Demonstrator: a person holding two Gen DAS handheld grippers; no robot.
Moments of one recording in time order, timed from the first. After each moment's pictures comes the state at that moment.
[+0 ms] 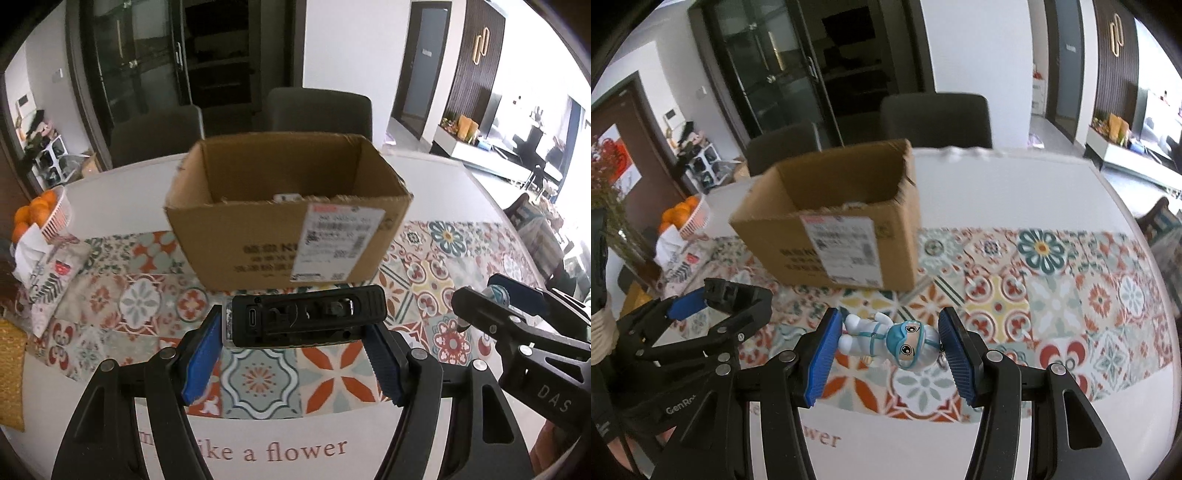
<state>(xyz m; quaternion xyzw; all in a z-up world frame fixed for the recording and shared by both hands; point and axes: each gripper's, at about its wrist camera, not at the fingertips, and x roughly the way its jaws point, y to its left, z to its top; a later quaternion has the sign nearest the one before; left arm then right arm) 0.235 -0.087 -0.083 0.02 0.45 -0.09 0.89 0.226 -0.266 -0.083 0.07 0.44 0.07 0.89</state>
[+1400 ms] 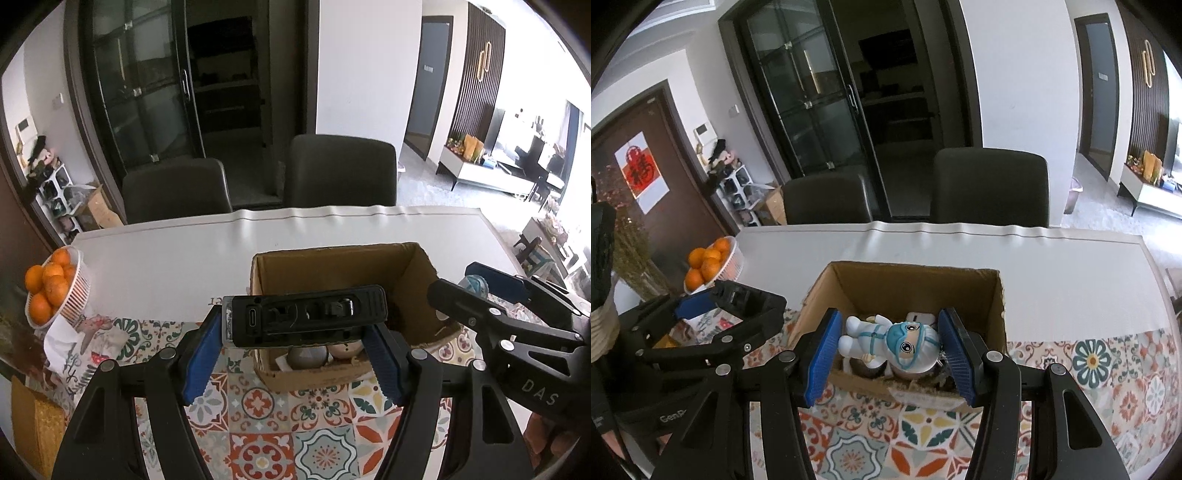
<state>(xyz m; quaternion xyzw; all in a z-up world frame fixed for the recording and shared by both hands) 0.356 -0.036 -0.002 0.04 0.43 -0.09 0.90 0.351 -0.199 -0.011 0.07 0.39 0.12 0.91</state>
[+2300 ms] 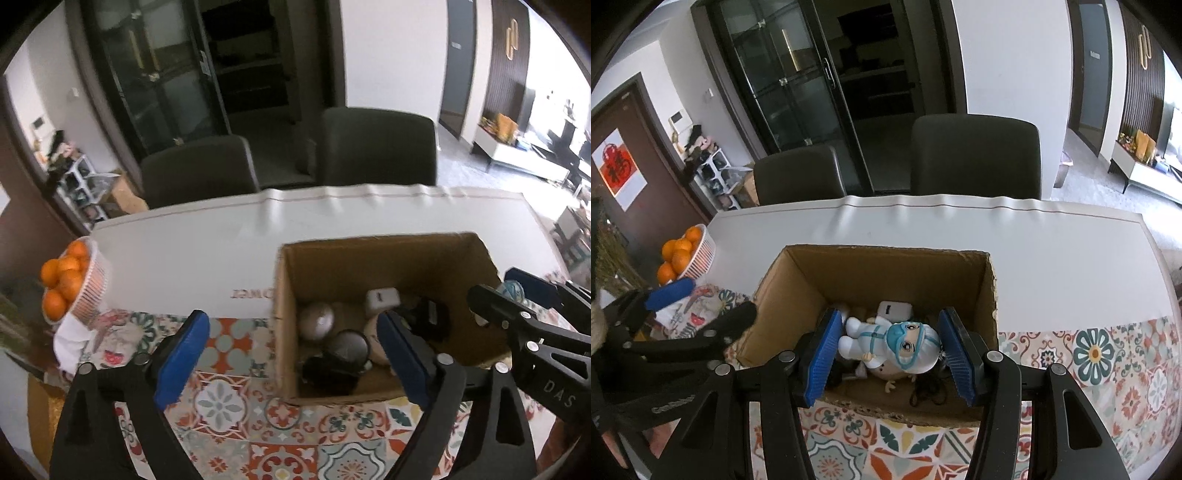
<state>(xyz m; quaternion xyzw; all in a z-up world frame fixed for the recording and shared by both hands) 0.390 -0.034 -0.038 0.07 0.45 -0.02 0.89 0.393 -0.209 -0.051 0.07 0.44 0.09 0.89</state>
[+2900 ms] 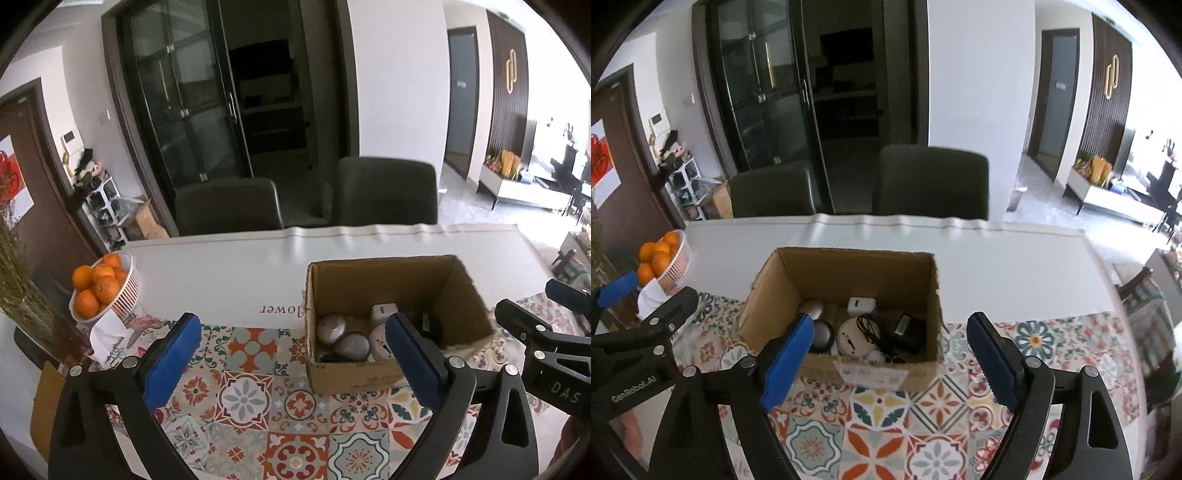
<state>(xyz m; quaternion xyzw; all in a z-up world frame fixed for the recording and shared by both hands) 0.308 -0.014 0.014 0.06 0.36 0.00 0.93 0.309 -0.208 0.004 0.02 0.39 0.01 0.92</state>
